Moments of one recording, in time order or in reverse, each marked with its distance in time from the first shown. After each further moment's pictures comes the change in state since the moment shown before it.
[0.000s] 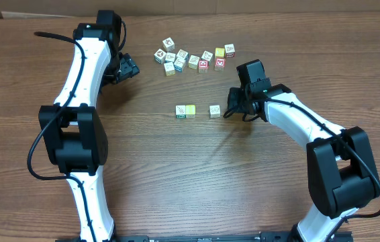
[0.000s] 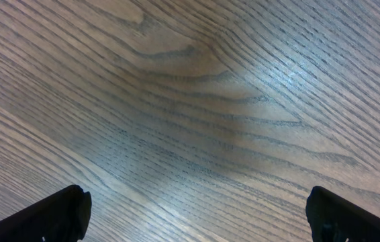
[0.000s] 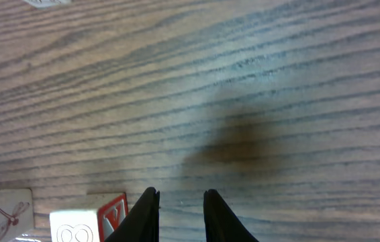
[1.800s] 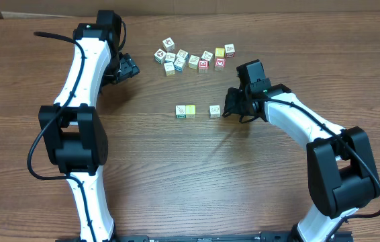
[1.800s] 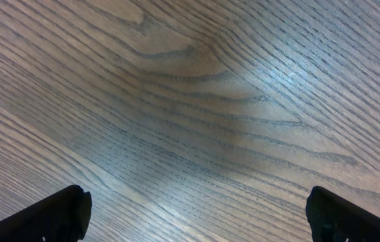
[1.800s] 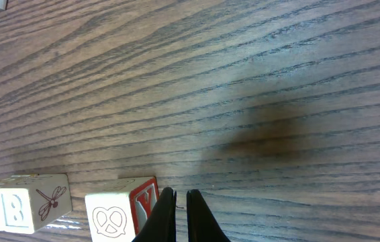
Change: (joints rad) left arm 0.000 0.000 0.000 0.000 0.000 0.000; right arm 0.000 0.000 0.000 -0.014 -0.102 0.075
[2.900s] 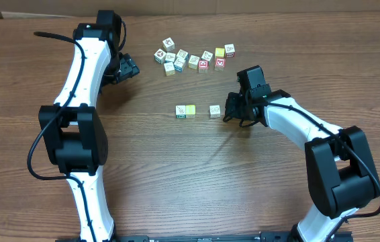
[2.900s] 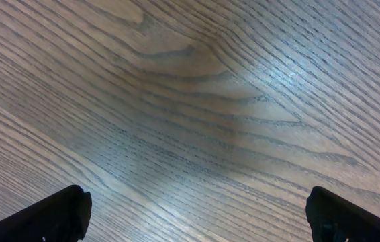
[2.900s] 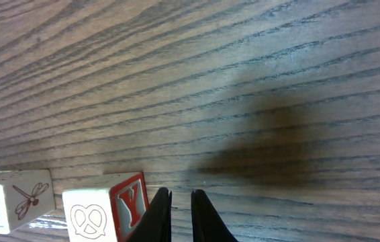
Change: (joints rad) left arm 0.000 0.000 0.000 0.000 0.000 0.000; right arm 0.000 0.000 -0.064 0.069 -0.006 0.000
